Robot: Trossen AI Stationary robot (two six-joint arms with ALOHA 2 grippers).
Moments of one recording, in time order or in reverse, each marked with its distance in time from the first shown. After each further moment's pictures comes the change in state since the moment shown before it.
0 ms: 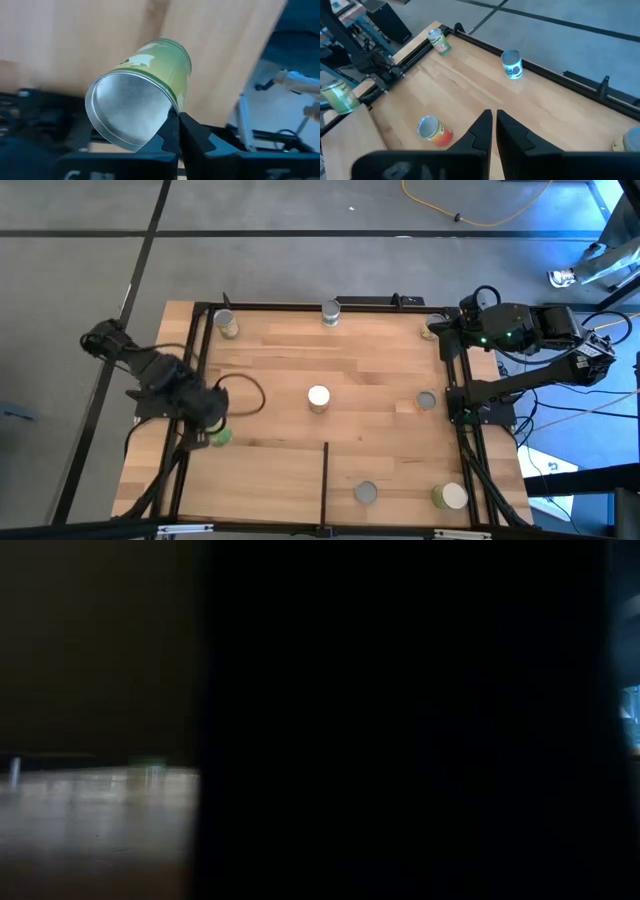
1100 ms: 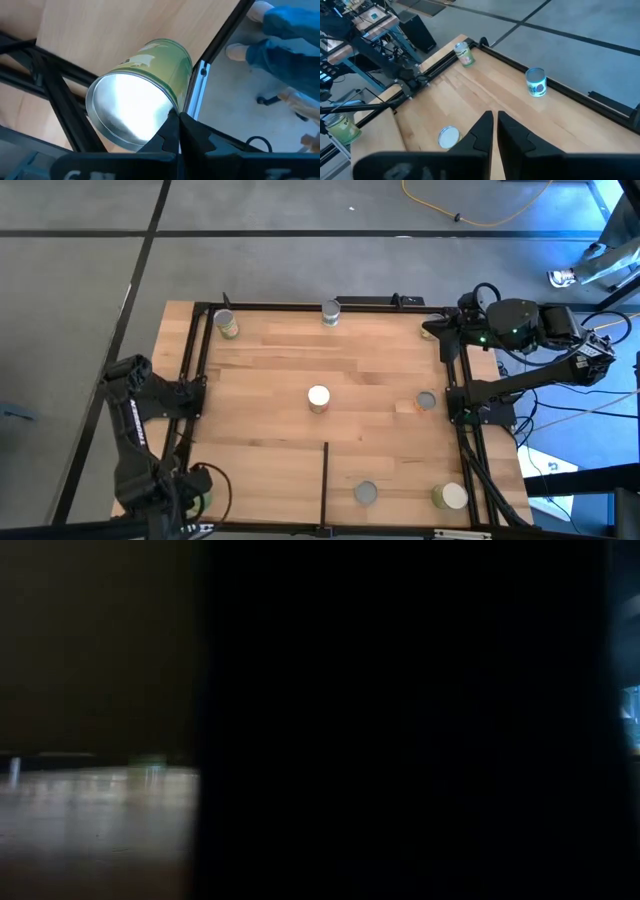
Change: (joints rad) left arm -0.550 0.475 0.237 0.141 -0.070 -0.785; right arm 0.002 0.005 0.000 0.136 -0.050 -0.089
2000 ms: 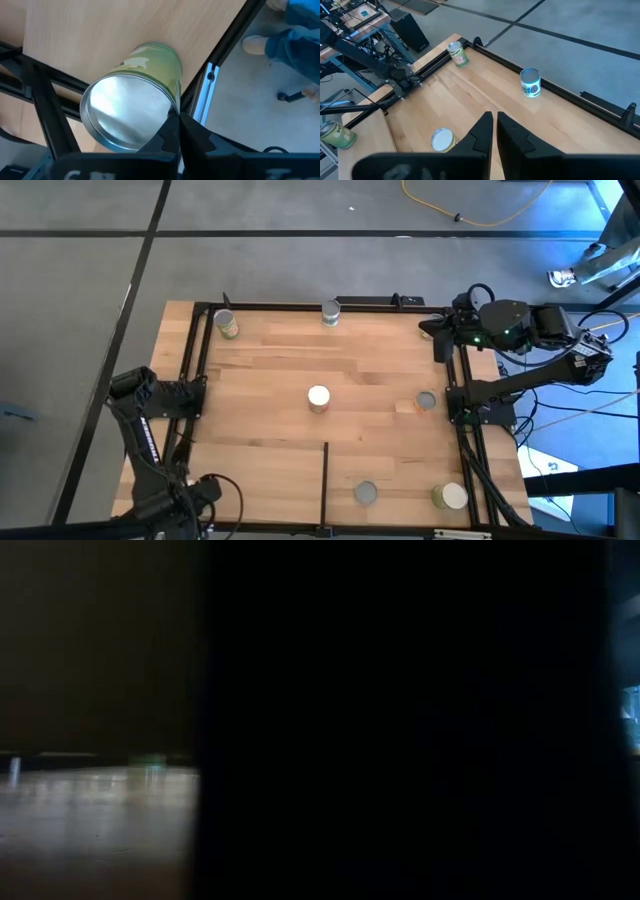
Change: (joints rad) left arm 0.027 0.108 0.000 0.028 0.041 0.084; right arm 0.000 0.027 0.000 -0.001 0.024 -0.001
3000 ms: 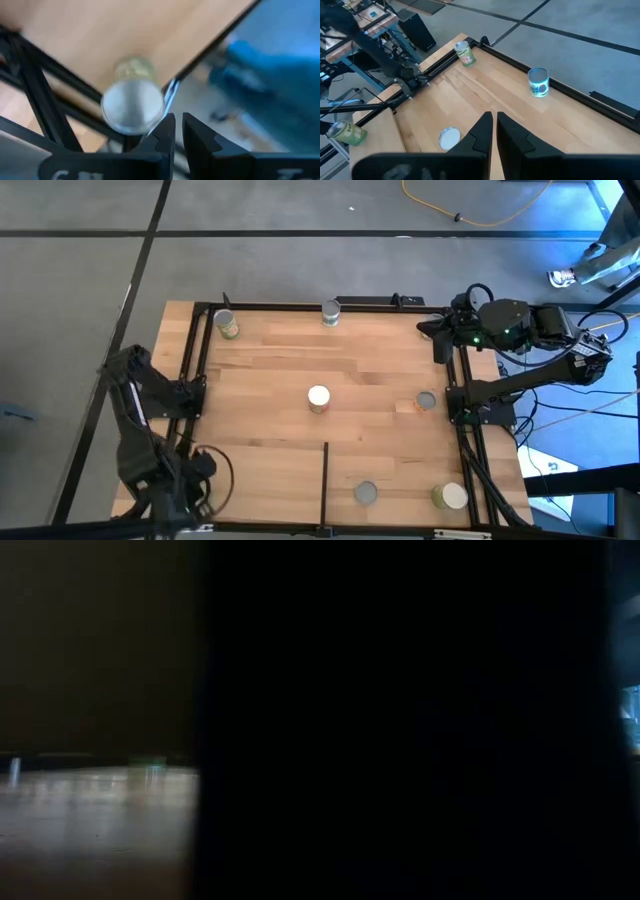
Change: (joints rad) left arm 0.053 -0.229 -0.001 0.005 -0.121 -0.272; right arm 0.000 0.002 0.000 0.023 -0.033 0.002
